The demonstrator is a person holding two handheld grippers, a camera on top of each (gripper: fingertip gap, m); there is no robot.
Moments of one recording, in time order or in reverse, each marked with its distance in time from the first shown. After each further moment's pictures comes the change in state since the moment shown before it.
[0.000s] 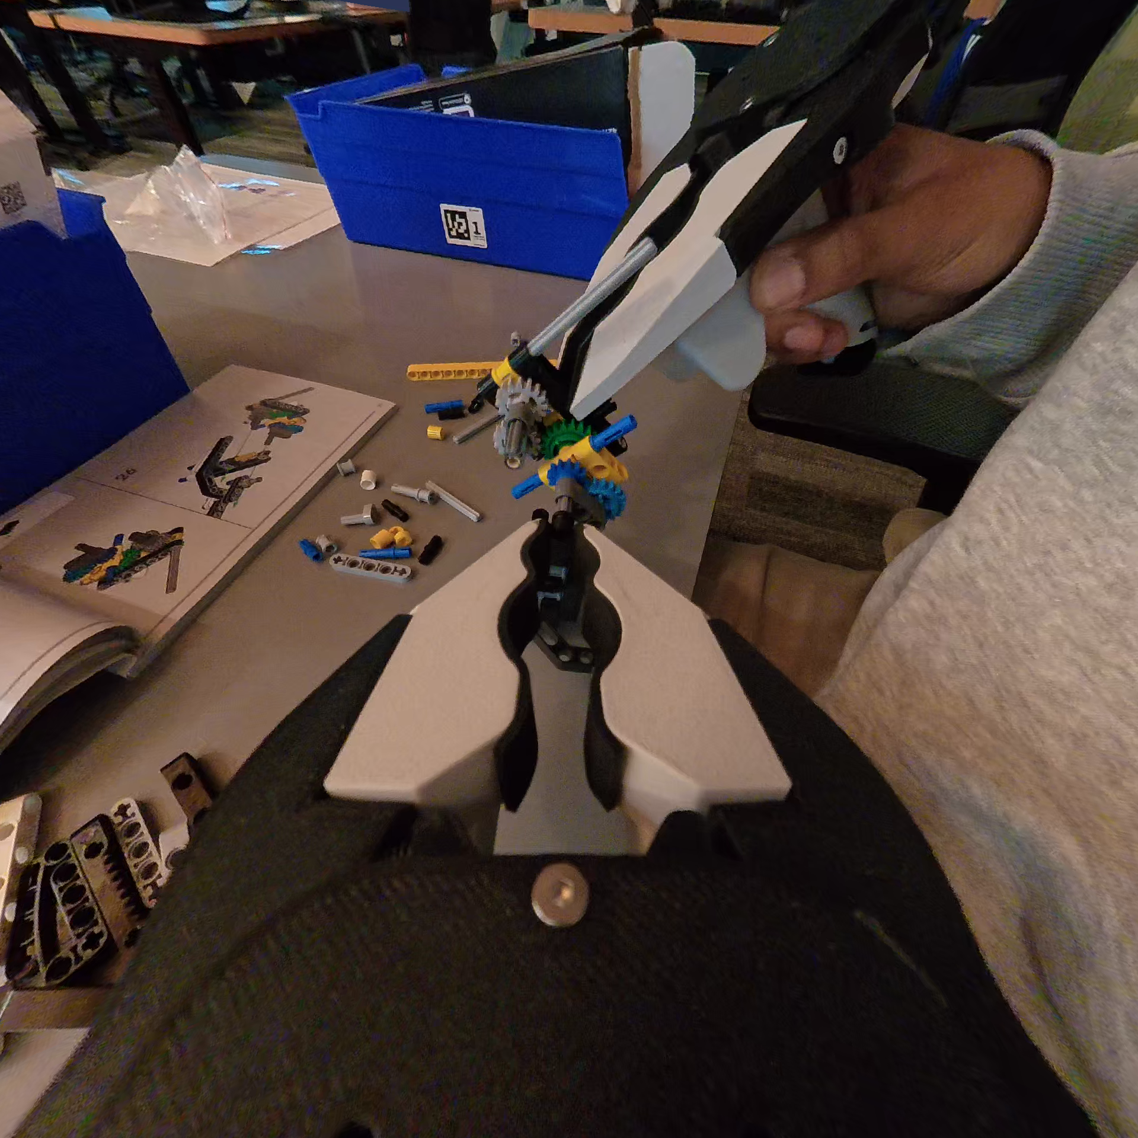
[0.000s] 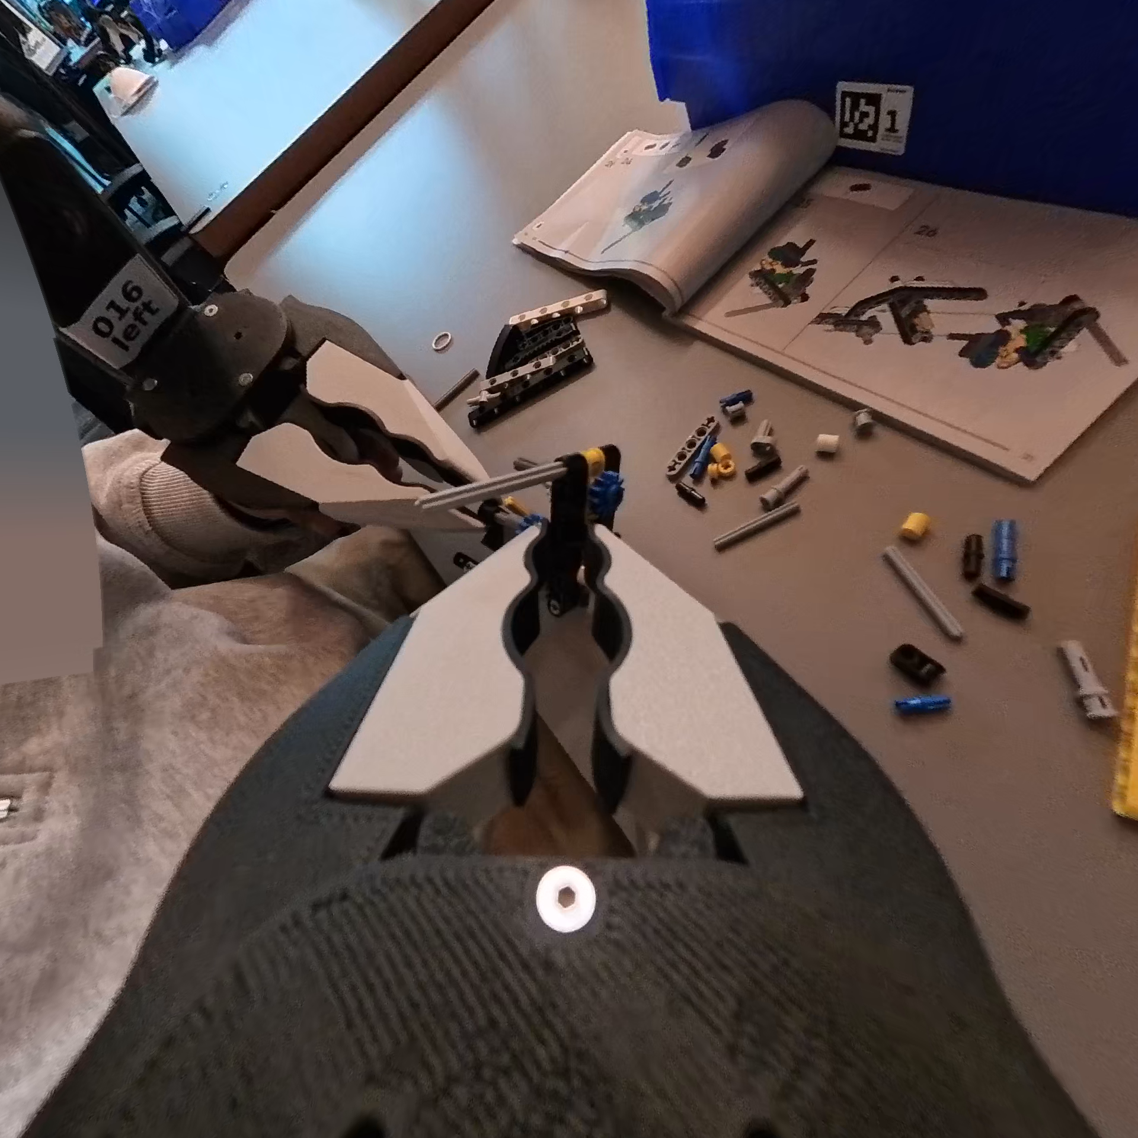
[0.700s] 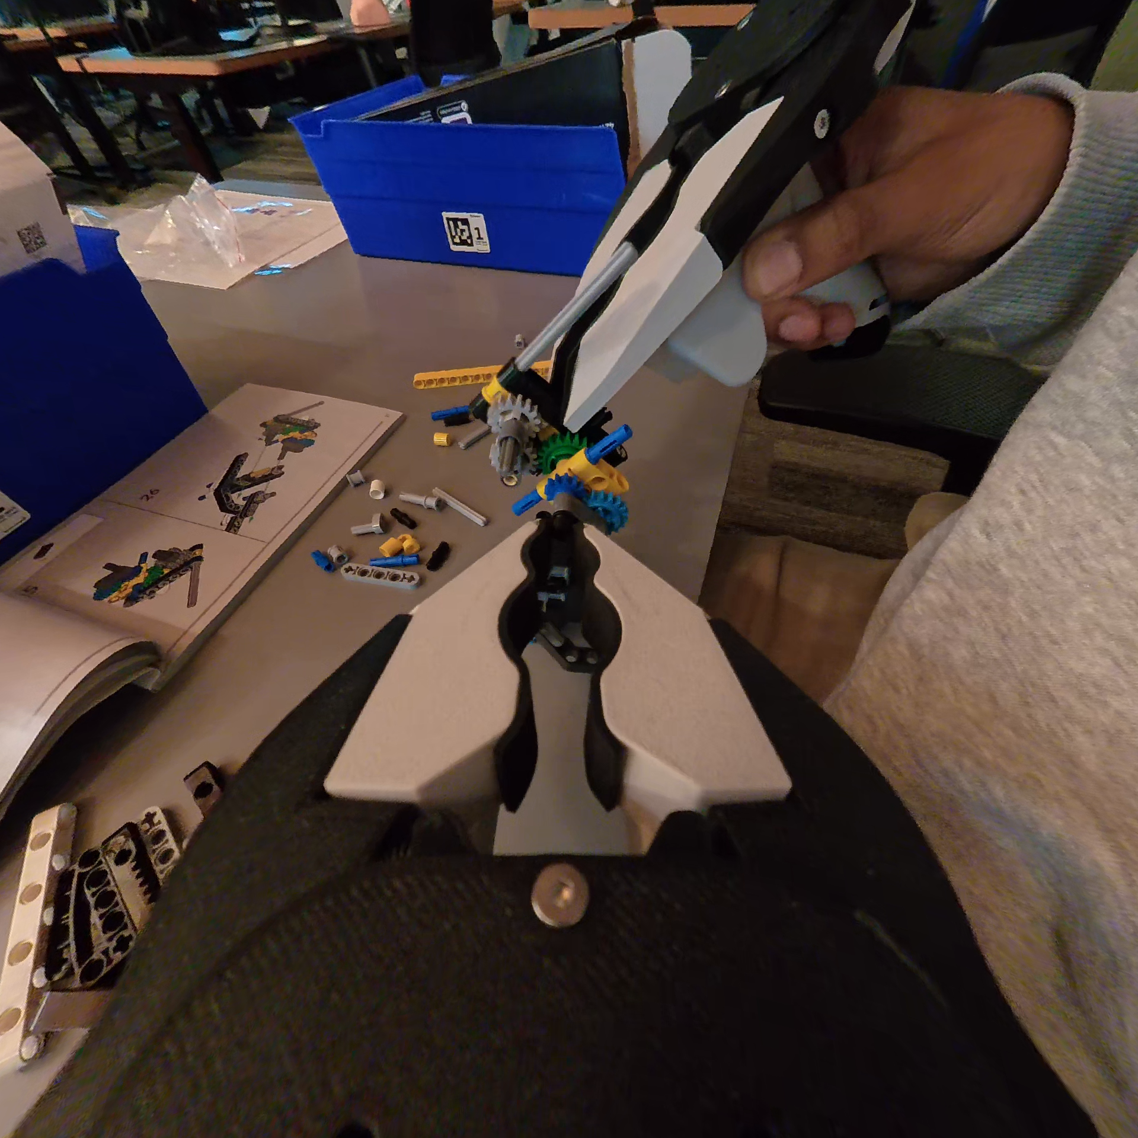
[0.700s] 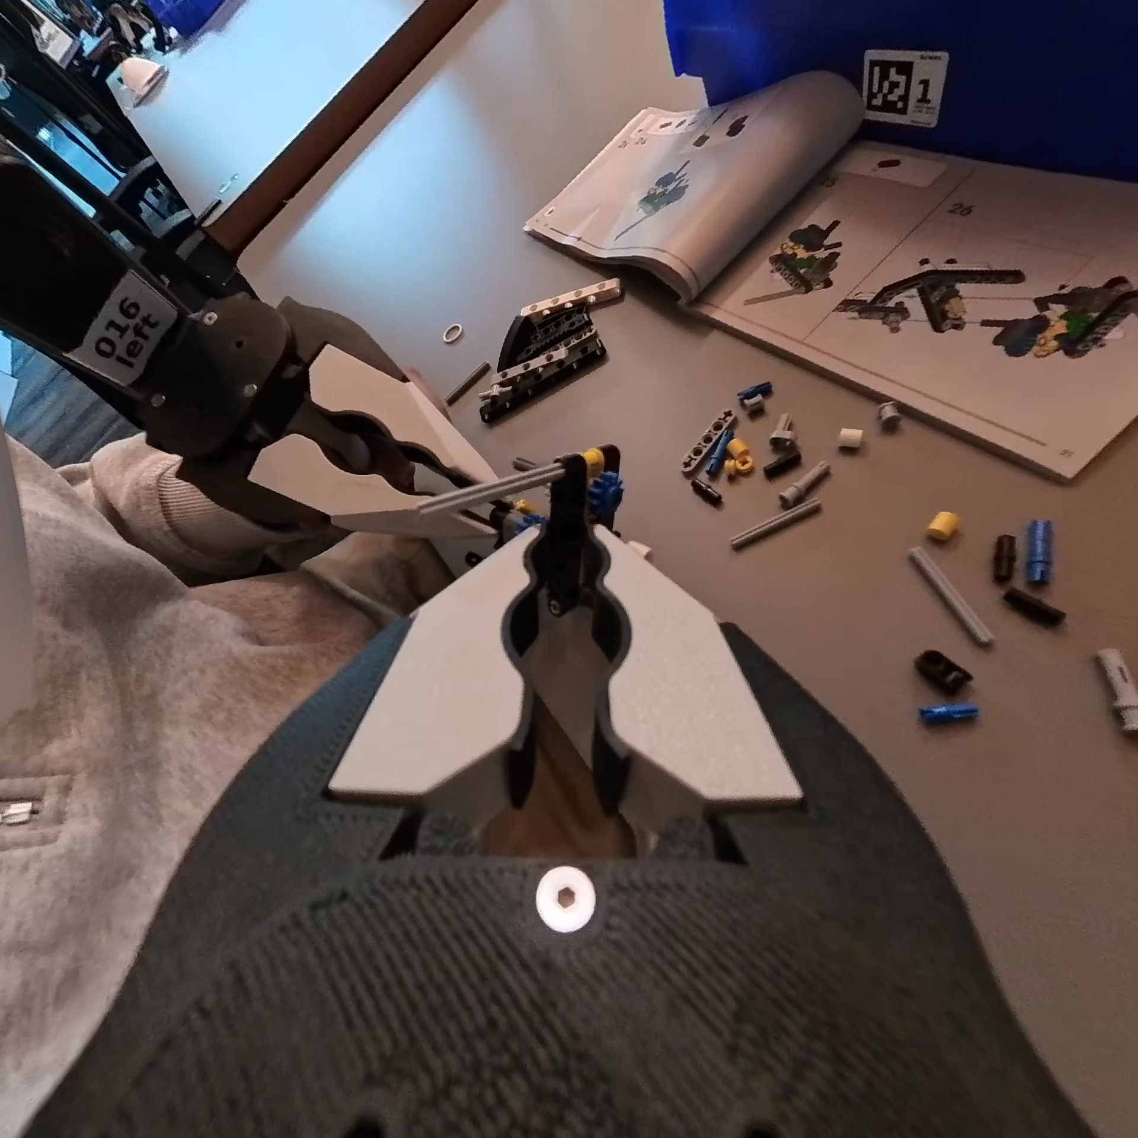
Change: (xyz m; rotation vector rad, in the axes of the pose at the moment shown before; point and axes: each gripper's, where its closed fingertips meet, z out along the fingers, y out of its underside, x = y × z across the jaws) left arm 0.001 0.000 0.002 -0.002 -0.022 0.059; right arm -0.004 0.001 0.004 -0.027 -0.024 0.022
